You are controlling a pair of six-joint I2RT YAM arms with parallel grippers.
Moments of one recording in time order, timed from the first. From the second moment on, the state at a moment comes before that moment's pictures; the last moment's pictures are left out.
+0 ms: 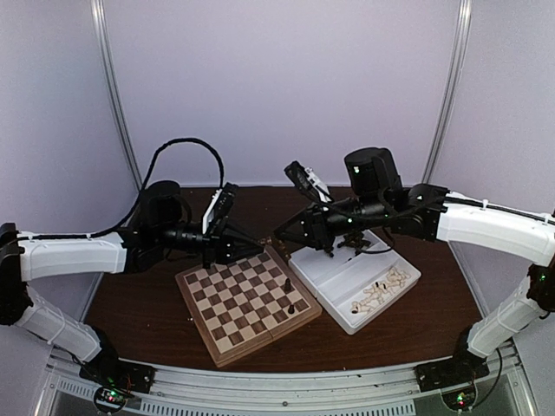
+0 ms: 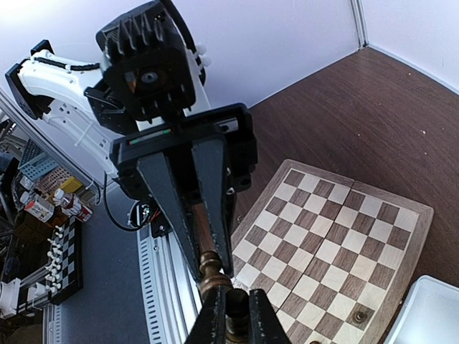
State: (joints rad) left arm -0.75 1.36 0.79 0.45 0.92 -0.18; right arm 0.93 1.45 1.28 -0.24 -0.48 0.26
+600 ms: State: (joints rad) left arm -0.86 1.45 1.16 -0.45 0.43 0.10; right arm 0.91 1.31 1.13 -0.30 -0.27 0.21
